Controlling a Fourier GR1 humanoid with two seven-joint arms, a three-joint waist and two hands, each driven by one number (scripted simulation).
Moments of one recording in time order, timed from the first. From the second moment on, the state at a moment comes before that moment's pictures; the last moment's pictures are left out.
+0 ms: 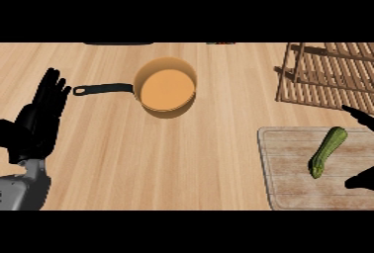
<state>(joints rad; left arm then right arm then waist) -0.18 0.35 -0.01 -1.62 0.22 0.25 0.18 -0.08 -0.81 0.07 -1.47 0.09 0.28 0.21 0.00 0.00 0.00</state>
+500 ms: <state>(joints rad) -0.20 0.30 0.01 -1.62 0.17 0.23 0.21 -0.09 -0.70 0.05 -1.39 0.26 0.29 0.22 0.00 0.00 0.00</state>
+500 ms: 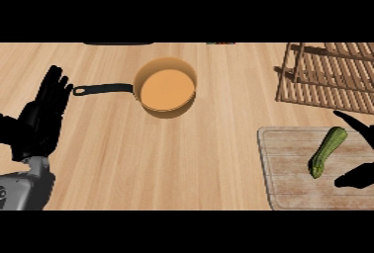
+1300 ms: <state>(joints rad) -0.20 0.26 0.07 -1.63 0.13 0.17 0.23 -0.19 -0.58 0.01 -1.13 0.50 0.26 0.04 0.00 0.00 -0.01</state>
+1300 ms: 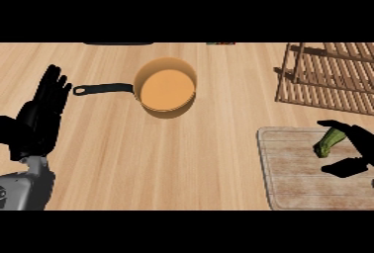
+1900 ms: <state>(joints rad) -0.21 0.23 0.07 -1.64 0.10 0.17 0.24 -0.21 -0.47 0.13 -1.23 0.65 0.25 0.02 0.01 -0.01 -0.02</state>
